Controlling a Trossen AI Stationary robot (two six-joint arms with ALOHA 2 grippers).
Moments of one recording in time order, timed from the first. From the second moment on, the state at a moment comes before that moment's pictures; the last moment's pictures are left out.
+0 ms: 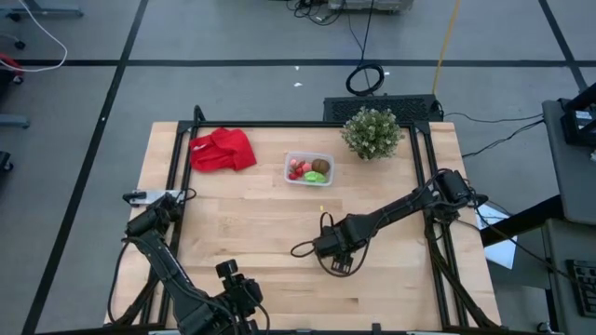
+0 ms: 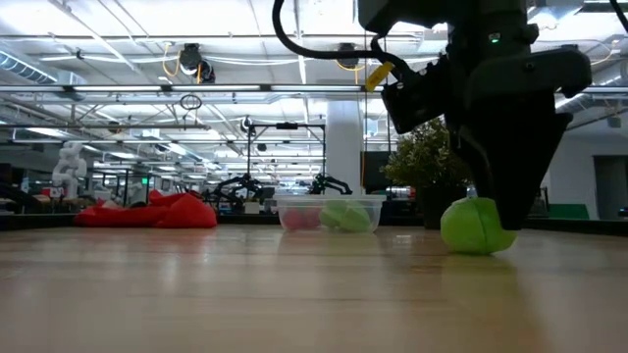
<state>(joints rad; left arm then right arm) -0.88 2.09 2.04 -1.52 -0.57 -1.19 0.34 1.92 1.31 -0.98 -0.03 0.68</state>
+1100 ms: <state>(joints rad) -0.87 2.09 2.04 -1.52 -0.57 -1.20 0.38 1.92 1.31 -1.13 -0.05 0.75</state>
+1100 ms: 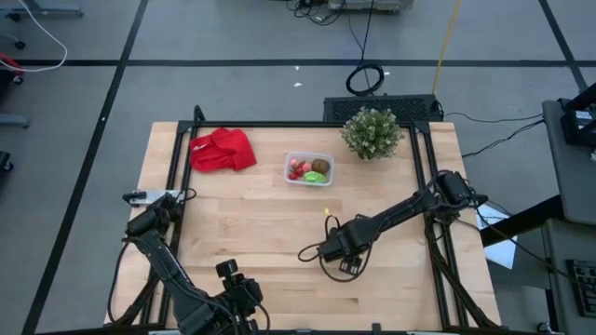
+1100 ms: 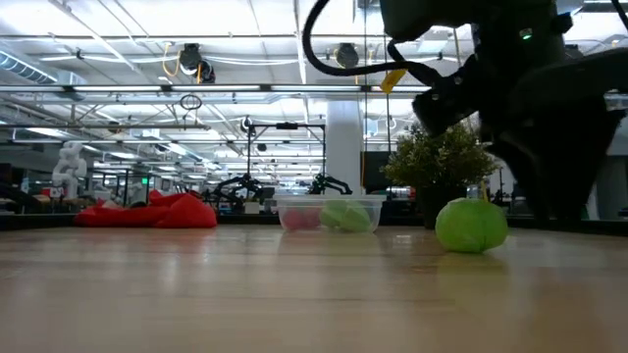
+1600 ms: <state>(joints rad) -0.87 2.09 2.04 -1.52 -0.57 -1.21 0.46 1.92 1.31 -1.13 -0.19 0.84</state>
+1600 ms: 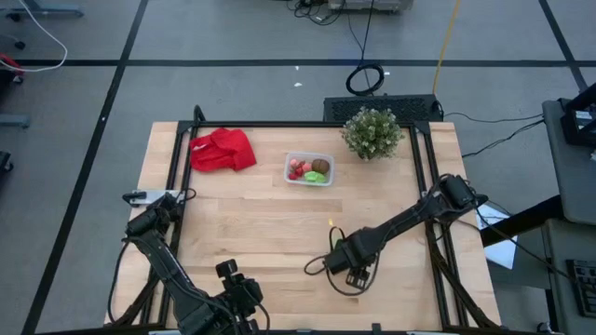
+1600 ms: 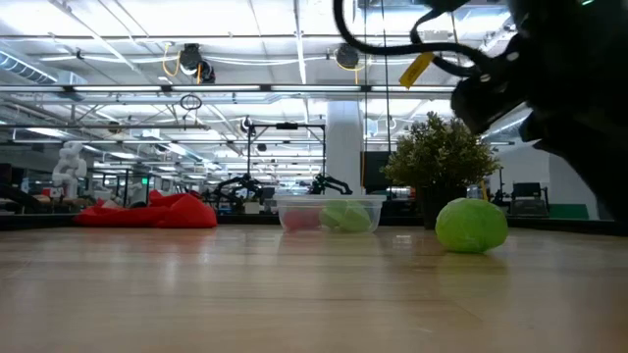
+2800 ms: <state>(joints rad) -0.87 2.09 2.04 -1.52 -0.55 -1.21 0.56 1.87 1.31 -0.93 -0.19 0.76</state>
